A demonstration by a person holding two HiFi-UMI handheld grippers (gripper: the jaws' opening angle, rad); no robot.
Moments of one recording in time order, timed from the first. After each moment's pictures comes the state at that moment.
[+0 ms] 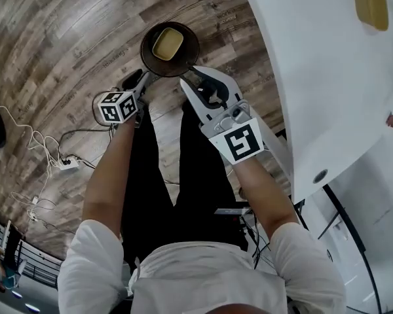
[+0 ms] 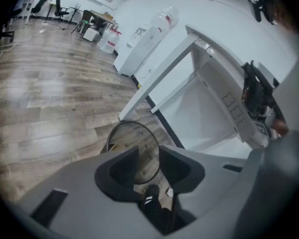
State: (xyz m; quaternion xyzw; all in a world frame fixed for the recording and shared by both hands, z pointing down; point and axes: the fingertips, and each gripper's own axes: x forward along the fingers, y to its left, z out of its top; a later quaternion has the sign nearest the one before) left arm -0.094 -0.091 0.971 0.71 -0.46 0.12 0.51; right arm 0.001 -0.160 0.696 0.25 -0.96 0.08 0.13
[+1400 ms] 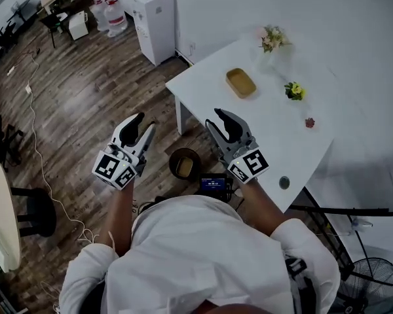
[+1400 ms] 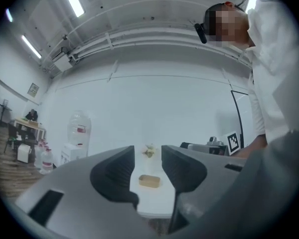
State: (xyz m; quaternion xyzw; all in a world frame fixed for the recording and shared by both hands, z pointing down) left arm -0.110 -0.136 0.223 0.92 -0.38 -0.07 0.02; right arm 0.061 -0.130 0.214 0.37 -0.92 -0.06 -0.07
